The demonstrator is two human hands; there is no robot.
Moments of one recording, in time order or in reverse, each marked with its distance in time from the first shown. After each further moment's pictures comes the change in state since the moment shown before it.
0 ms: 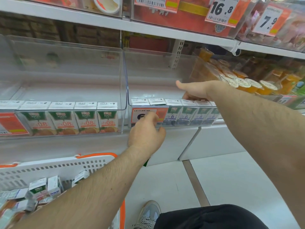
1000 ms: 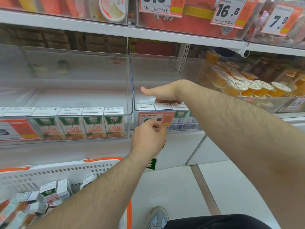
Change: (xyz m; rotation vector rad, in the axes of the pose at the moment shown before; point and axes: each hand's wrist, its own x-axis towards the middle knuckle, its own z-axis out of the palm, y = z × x) left_hand 0.009 -0.009 0.003 -0.201 0.058 -0.155; right_hand -0.034 -0.101 0.042 -0.158 -0.096 -0.177
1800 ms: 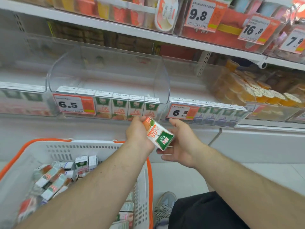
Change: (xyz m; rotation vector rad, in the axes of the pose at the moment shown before) left_hand -0.043 -0.030 -0.093 -1.283 0.154 -0.686; right_hand -0.105 -0.023 0.178 1.287 -0.059 -0.045
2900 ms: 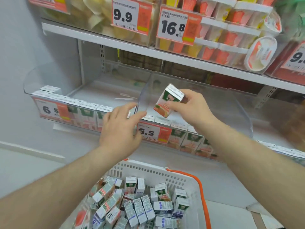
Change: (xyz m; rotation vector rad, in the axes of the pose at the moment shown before) left_hand 0.002 0.223 -0.159 1.711 0.274 1.516; right_hand 0.059 -0.128 0.193 -0.542 0.021 -0.963
